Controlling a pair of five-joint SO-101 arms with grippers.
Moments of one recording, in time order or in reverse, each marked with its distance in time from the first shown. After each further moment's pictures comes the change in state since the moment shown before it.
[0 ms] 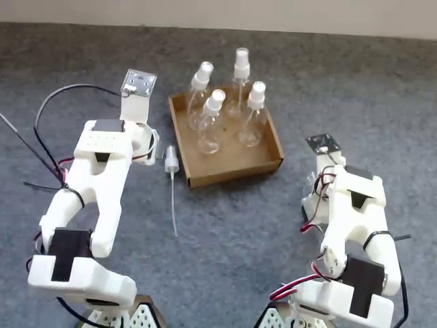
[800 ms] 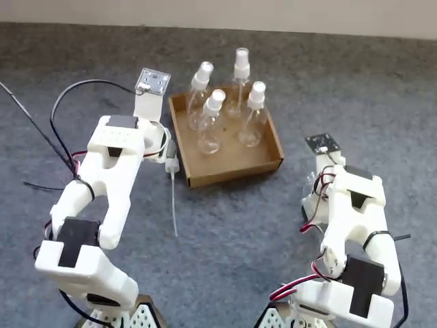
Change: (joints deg) left arm 3.8 4.5 -3.9 0.0 1.6; right arm -0.2 0.0 0.0 0.0 0.1
